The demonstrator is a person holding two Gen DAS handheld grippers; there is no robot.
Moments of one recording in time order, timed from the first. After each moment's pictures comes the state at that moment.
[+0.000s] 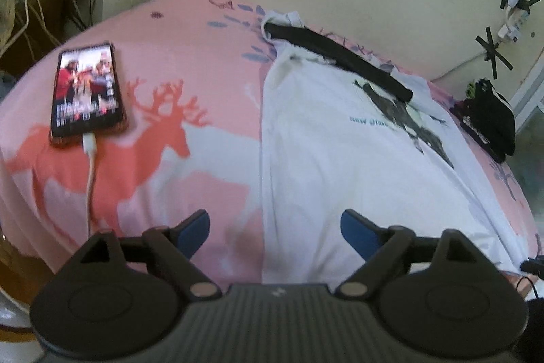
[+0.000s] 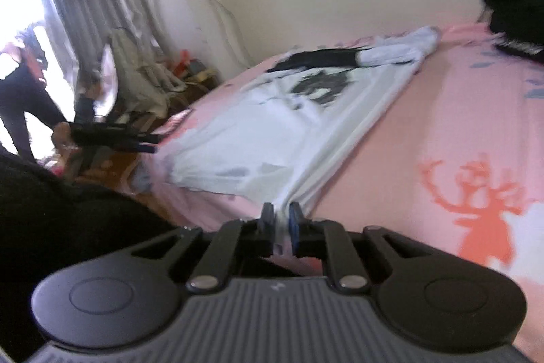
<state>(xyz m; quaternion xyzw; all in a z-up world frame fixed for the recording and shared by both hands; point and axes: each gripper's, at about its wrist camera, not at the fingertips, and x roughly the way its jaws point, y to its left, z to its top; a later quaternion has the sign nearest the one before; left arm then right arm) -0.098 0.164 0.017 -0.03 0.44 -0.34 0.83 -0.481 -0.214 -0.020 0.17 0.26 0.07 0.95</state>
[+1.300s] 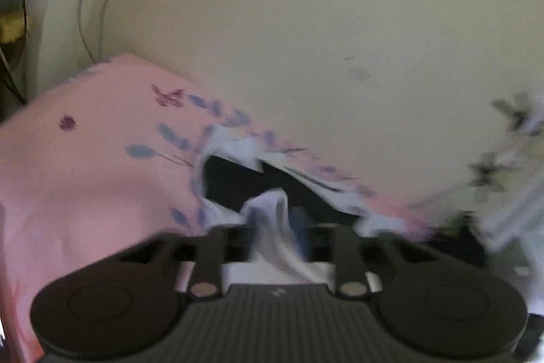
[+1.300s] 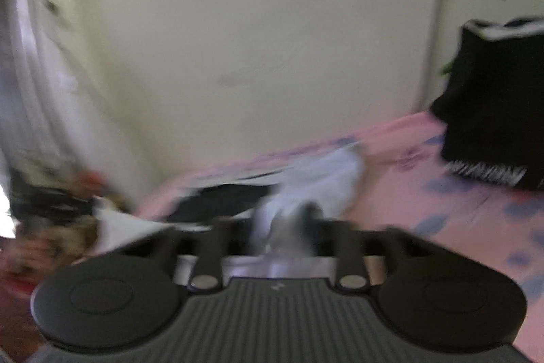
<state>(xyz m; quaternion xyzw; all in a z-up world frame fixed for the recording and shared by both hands) 0.080 0.042 0.083 -0.14 0.40 -0.33 0.85 -0.296 -0.347 0.031 0.20 0.15 -0.10 0.96</state>
